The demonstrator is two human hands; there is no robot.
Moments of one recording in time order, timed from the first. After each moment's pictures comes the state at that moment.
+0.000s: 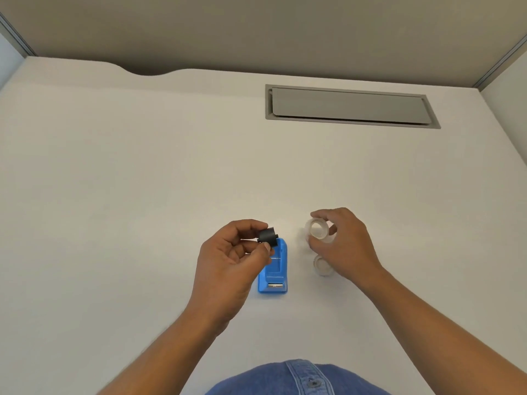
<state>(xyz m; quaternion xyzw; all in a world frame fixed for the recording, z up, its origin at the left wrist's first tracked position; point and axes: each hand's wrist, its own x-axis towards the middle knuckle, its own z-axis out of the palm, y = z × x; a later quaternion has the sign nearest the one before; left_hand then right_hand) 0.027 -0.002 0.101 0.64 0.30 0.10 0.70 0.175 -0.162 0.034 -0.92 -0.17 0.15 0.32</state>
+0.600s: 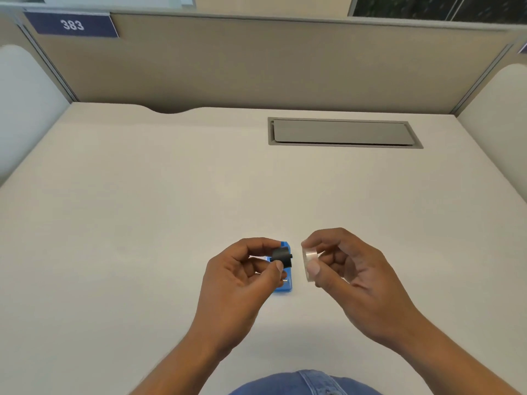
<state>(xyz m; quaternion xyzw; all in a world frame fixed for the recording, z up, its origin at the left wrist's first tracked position) -0.026 -0.026 0.149 0.65 0.23 0.13 0.71 0.069 -0.183 0.153 -0.75 -0.31 0.19 0.55</state>
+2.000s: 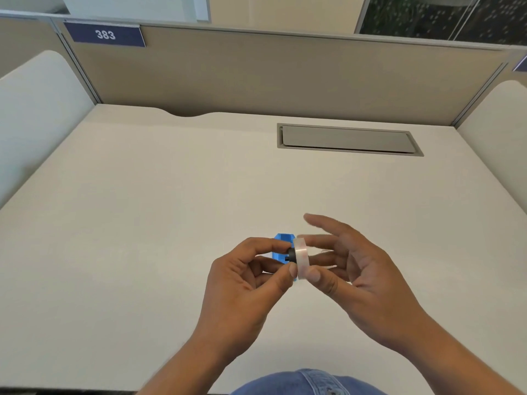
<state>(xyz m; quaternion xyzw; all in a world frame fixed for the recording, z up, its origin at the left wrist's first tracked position) -0.067 -0.040 0.165 0.64 0.19 0.16 0.72 0.030 -0.188 0.180 -0.73 -0.28 0.24 0.58</state>
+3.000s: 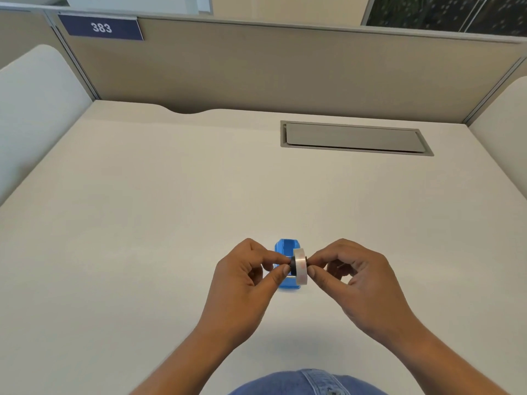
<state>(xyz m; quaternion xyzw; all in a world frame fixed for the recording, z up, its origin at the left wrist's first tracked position) -0.040 -0.017 0.126 0.79 0.21 0.15 0.56 0.060 -0.177 0.142 -0.81 -0.28 0.15 0.50</state>
